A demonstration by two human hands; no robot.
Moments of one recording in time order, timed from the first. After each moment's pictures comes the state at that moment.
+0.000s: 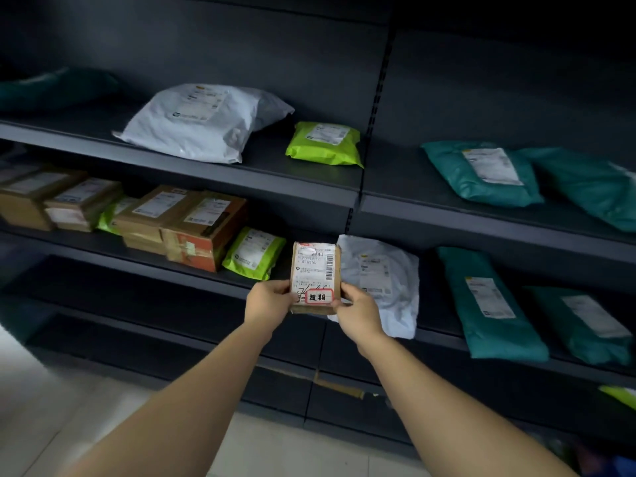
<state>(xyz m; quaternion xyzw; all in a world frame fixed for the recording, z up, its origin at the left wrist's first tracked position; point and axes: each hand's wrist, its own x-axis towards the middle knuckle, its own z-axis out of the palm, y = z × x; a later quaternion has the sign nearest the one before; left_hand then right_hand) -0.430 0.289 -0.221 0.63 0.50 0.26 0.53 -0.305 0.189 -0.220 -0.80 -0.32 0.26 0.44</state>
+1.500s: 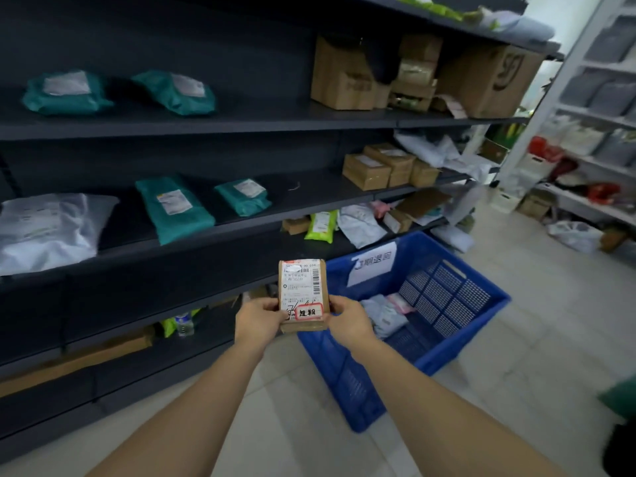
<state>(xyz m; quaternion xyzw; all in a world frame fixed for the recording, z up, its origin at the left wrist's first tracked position) -0.303 -0.293 -0.255 0.74 0.28 0.05 0.62 -0.271 -0.455 -0.233 -0.87 -0.04 0.14 0.47</state>
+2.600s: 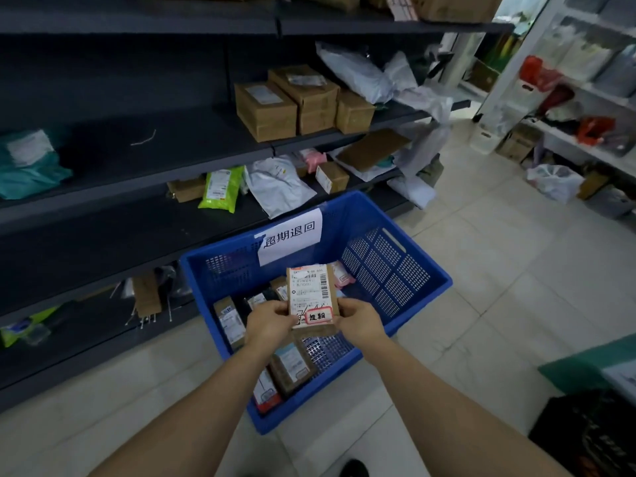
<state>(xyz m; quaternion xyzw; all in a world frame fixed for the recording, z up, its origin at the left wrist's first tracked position) 0.008 -0.635 -0.354 0.77 0.27 -0.12 0.57 0.032 -0.803 -0.317 -0.86 0.08 0.22 0.44</state>
